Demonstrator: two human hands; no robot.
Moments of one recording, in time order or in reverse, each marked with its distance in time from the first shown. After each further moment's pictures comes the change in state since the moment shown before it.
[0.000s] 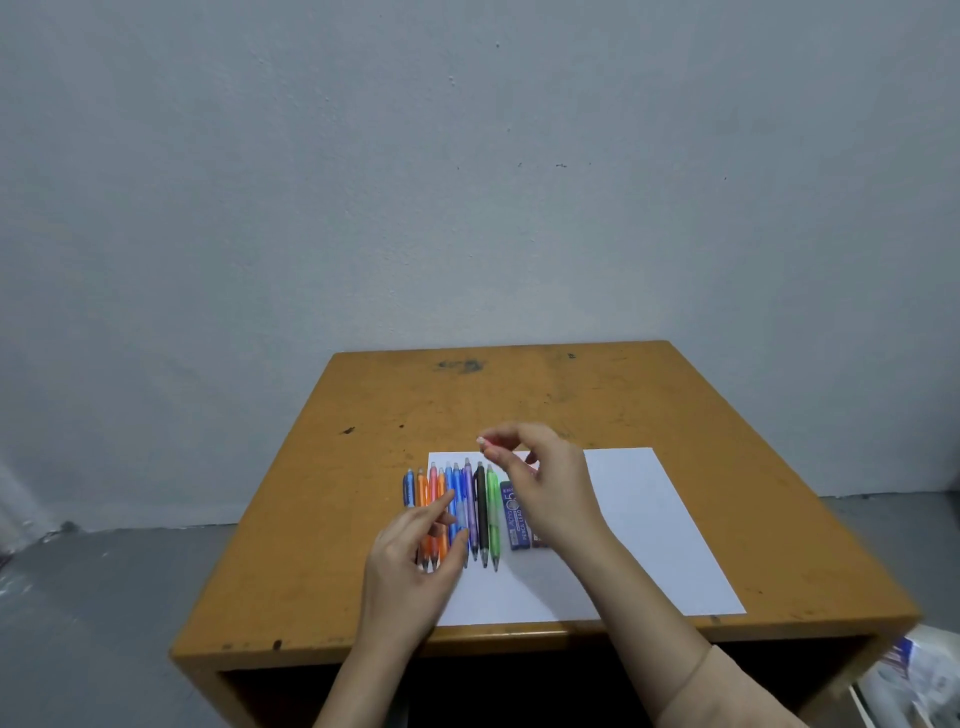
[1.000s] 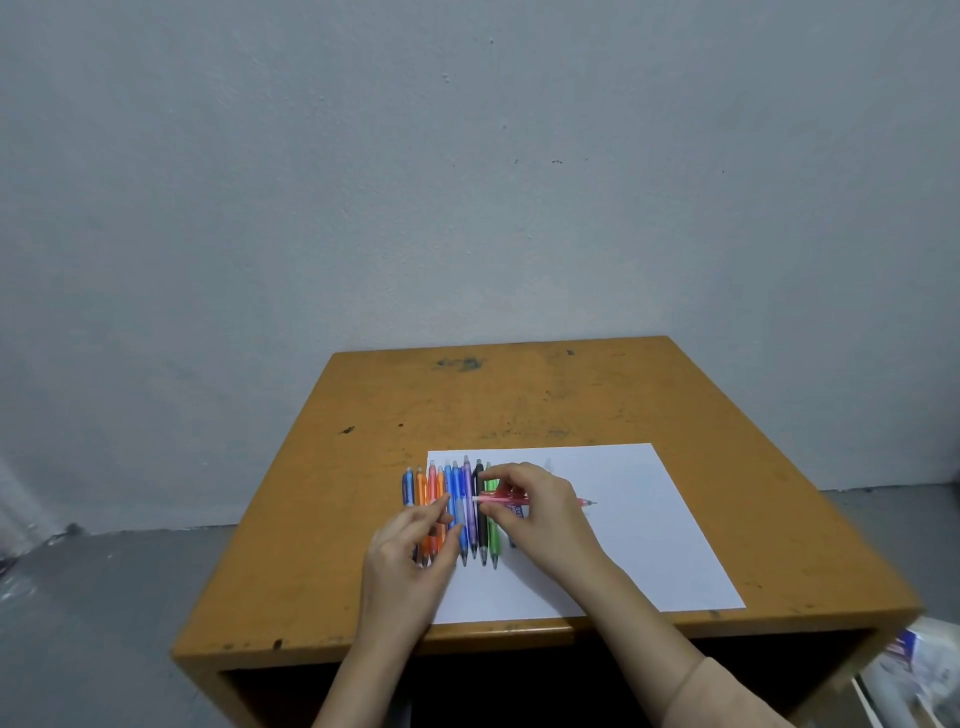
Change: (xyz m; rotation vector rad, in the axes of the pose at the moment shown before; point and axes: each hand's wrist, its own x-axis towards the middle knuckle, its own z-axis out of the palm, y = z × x) left_hand 0.001 -0.002 0.001 -0.002 0.014 -0.071; right_hand -0.016 0.038 0.012 -0.268 -0.159 0.029
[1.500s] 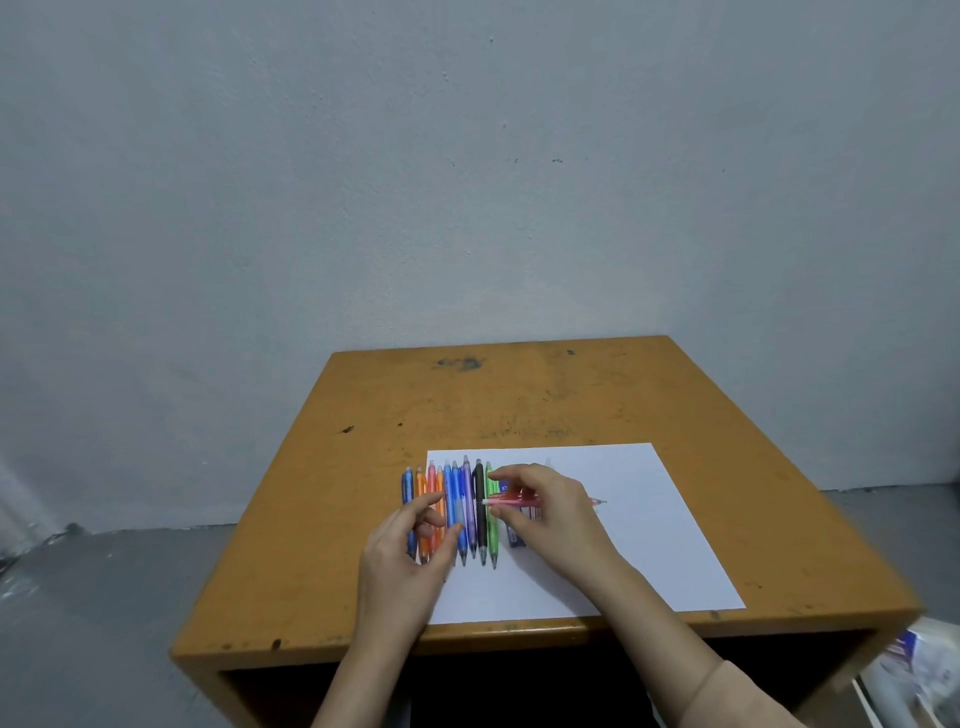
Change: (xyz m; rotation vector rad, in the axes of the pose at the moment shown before) left_hand 0.002 0.000 -0.001 0.033 0.036 -0.050; right_hand -0.002 0.012 -0.007 0.011 -0.010 -0.033
